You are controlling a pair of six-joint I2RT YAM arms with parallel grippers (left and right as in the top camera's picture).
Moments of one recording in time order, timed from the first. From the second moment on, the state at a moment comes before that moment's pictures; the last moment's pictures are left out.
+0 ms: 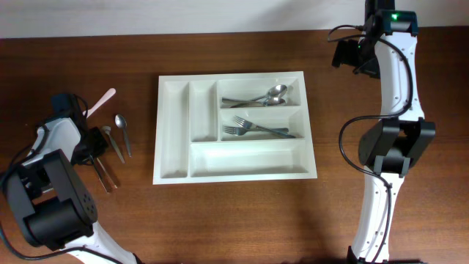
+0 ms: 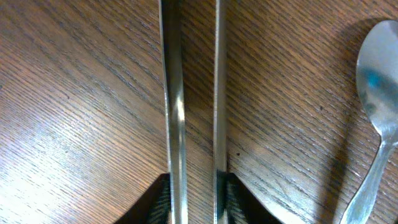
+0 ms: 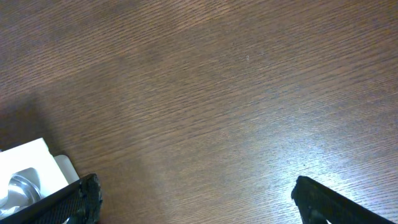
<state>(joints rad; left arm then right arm) 0.39 1.97 1.27 -0.69 -0.18 -0.17 -0.11 2.51 2.61 -1.41 0.03 0.24</state>
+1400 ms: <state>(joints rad) 0.39 1.97 1.27 -0.69 -0.16 -0.46 -0.11 2.51 2.61 -1.41 0.03 0.24</state>
